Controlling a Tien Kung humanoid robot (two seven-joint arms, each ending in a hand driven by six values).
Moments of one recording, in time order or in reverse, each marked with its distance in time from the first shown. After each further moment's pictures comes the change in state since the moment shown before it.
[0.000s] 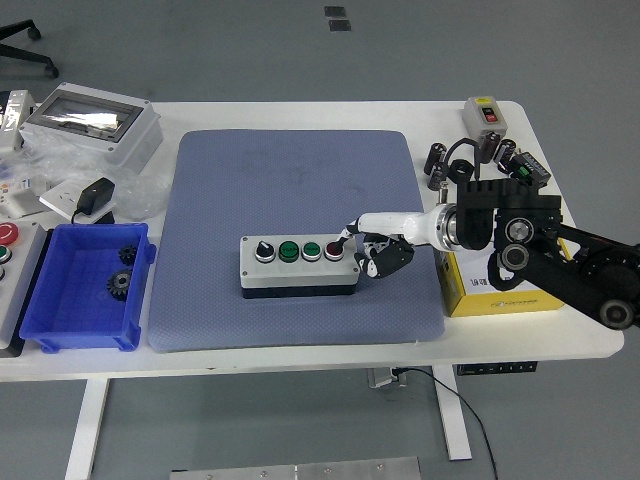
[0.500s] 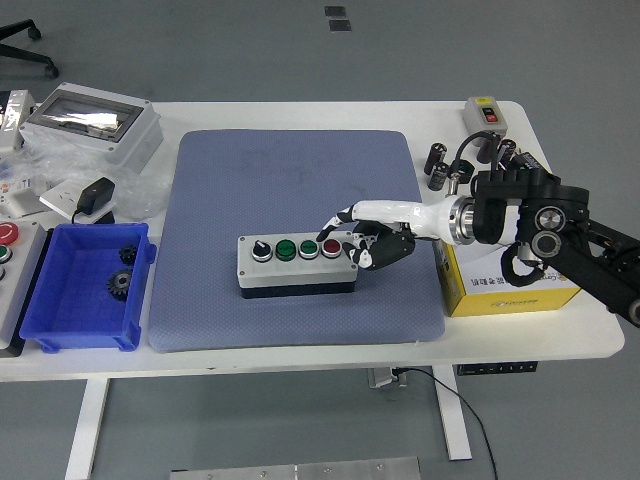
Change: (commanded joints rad) left arm 0.005 -0.004 0.002 0.002 -0.006 0.007 -0.003; right arm -0.135 -0.011 0.238 0.050 0.059 0.013 0.116
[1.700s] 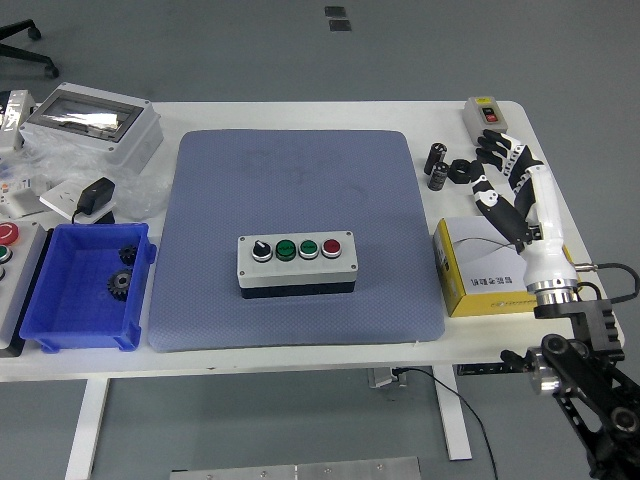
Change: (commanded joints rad) left arm 0.005 -0.018 0.039 0.018 -0.018 0.088 0.012; right arm -0.602 0.198 0.388 -0.056 0.162 -0.893 0.801
